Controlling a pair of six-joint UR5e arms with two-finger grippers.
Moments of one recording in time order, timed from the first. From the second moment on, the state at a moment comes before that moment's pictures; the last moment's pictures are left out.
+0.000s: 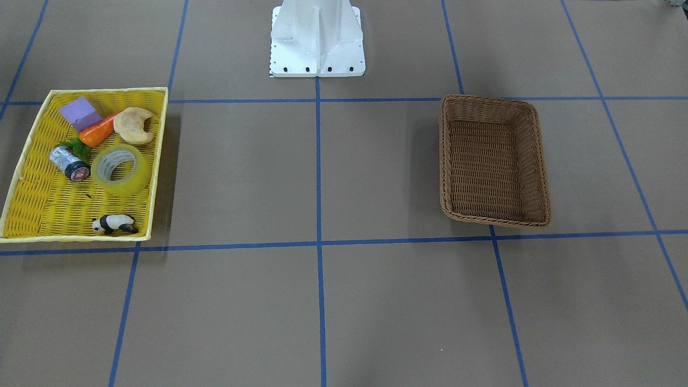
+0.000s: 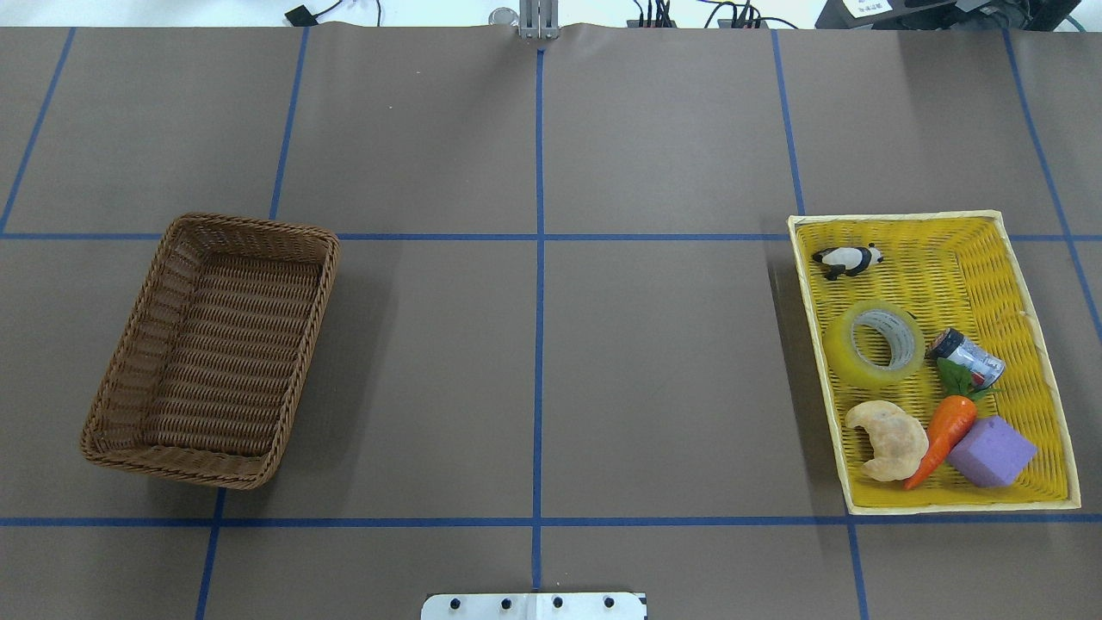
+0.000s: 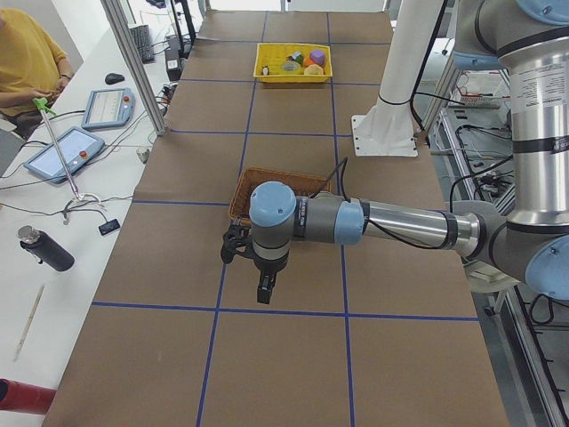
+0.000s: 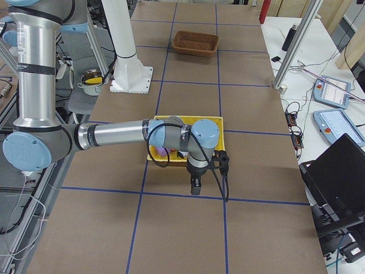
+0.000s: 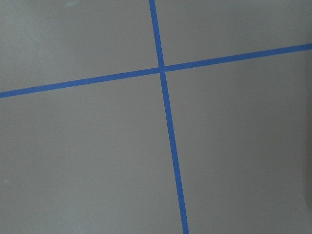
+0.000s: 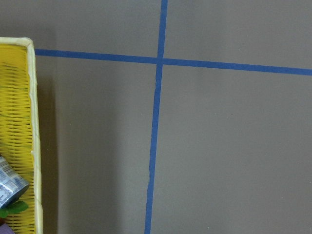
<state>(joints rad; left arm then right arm) -1.60 -1.39 -1.90 -1.51 -2.33 0.11 1.58 -1.64 1.79 -1.82 2.28 -0.15</state>
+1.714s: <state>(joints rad) -1.61 -1.46 -1.91 -1.71 -2.32 0.10 1.50 -1.53 1.70 -1.36 2.44 -0.13</state>
